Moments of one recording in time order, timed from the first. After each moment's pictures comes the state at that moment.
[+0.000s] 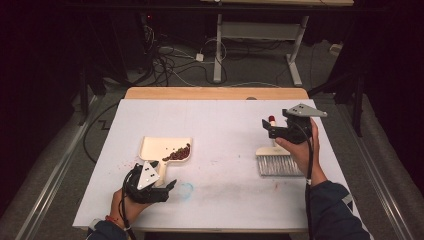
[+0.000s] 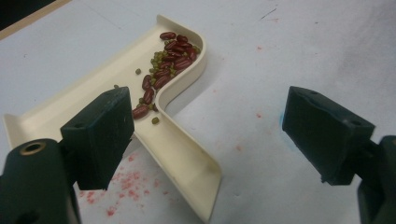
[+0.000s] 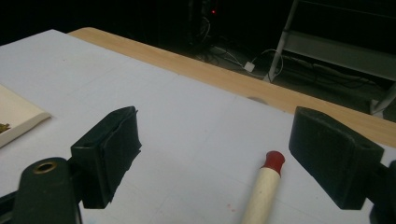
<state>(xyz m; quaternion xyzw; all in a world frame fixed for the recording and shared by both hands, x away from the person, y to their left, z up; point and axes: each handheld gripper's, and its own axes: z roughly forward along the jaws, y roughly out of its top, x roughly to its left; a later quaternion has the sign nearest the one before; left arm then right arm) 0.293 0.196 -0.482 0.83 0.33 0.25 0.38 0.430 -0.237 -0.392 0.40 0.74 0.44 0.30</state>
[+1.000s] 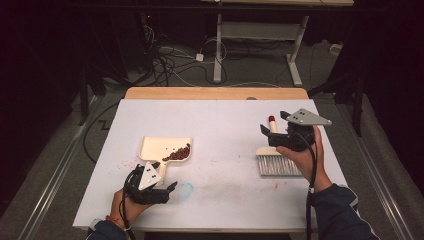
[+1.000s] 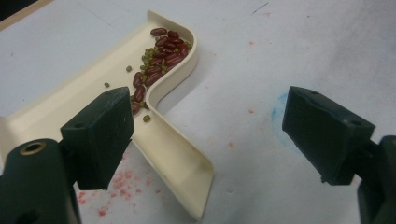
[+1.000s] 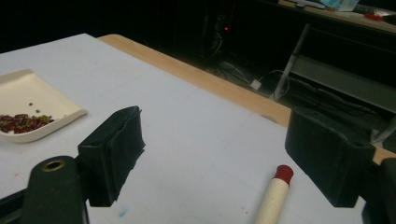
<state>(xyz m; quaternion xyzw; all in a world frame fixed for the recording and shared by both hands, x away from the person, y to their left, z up) 0.292 0.194 -0.483 0.84 0.32 0.24 0.37 0.393 -0.226 -0.372 0.35 0.76 0.46 0.32</state>
